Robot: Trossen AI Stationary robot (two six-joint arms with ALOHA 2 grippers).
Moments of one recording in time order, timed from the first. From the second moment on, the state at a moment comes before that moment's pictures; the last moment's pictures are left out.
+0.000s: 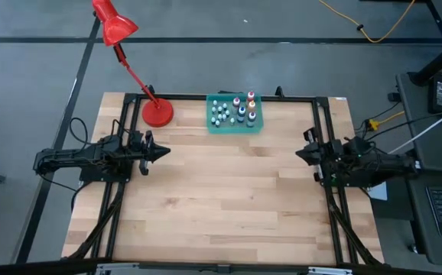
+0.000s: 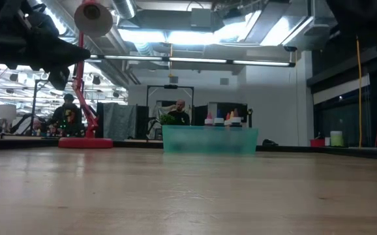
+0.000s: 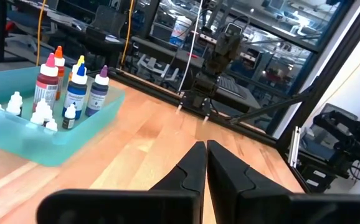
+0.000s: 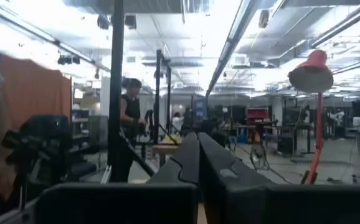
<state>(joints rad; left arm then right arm) 0.09 0.00 0.01 0.03 -0.03 -0.41 -0.04 0.08 0.01 0.51 -0.17 0.06</state>
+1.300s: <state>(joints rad) 0.09 0.01 0.01 0.03 -0.03 -0.41 -0.03 0.00 0.01 0.04 -0.13 -0.07</state>
